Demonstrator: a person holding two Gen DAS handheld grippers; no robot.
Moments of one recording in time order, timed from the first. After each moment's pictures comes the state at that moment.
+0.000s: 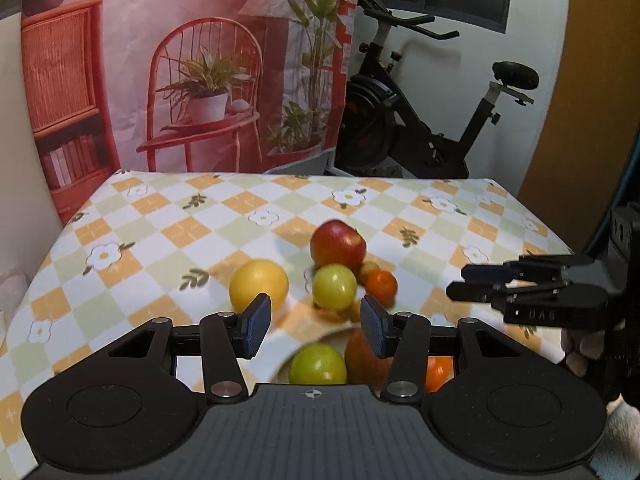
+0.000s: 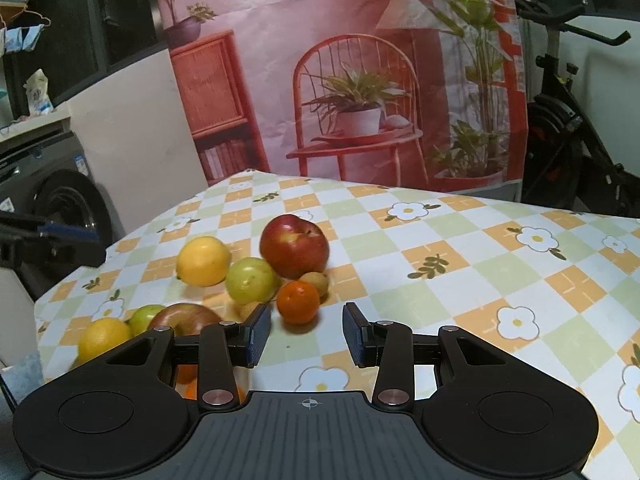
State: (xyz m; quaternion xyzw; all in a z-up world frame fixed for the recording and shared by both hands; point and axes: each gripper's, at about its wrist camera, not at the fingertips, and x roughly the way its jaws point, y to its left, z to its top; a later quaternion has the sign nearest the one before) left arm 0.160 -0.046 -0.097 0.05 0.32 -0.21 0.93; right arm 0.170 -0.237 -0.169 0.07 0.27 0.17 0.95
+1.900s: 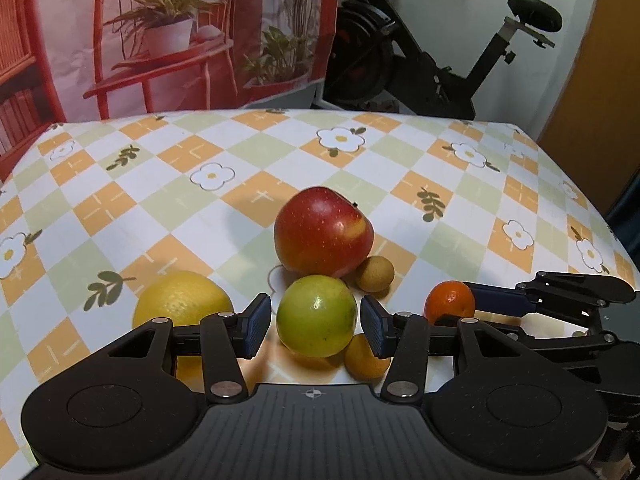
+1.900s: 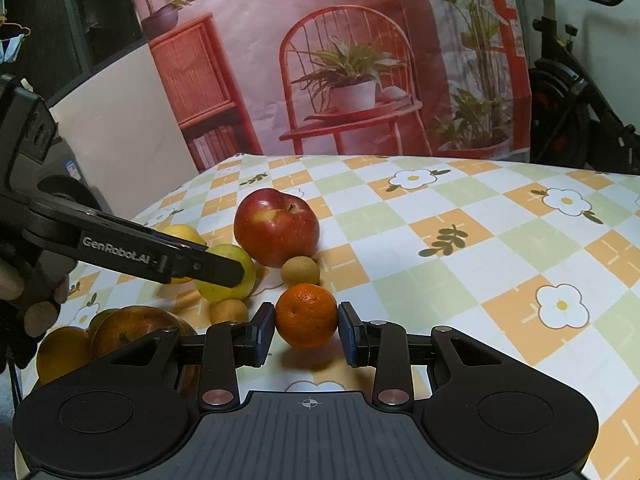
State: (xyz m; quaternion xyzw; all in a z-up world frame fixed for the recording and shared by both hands) left arm 0.268 -0.107 -0.161 0.06 0.42 -0.22 0.88; right arm 0.213 -0.234 -0.209 0.11 0.30 0.17 0.93
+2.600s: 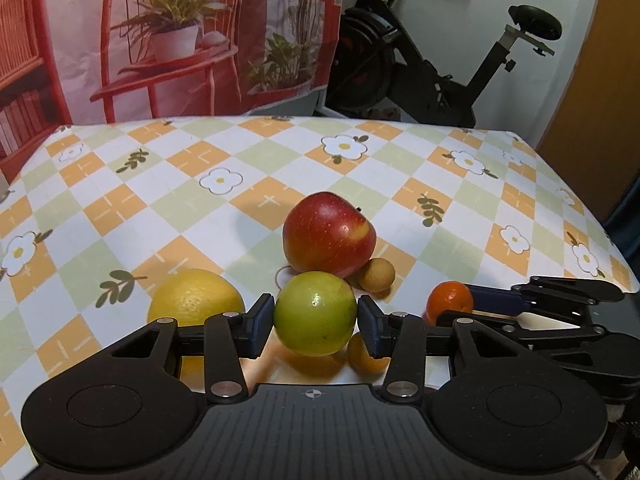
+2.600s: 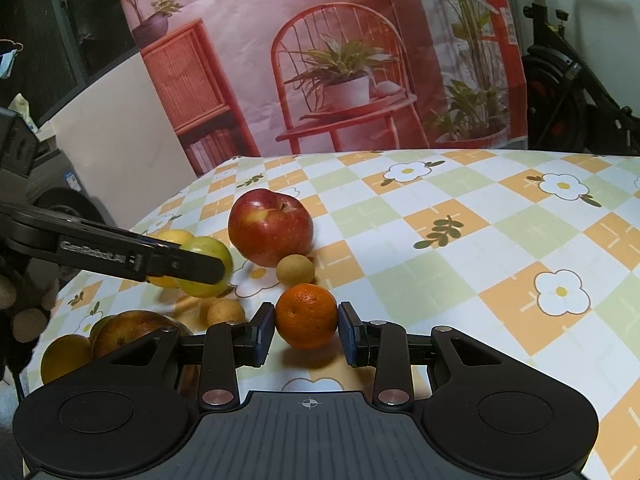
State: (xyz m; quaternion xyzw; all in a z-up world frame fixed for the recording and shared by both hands) left arm 0.257 -0.100 -0.150 0.06 0.41 -0.22 0.88; right arm 0.212 -0.241 -0.212 0.13 0.30 0.17 0.93
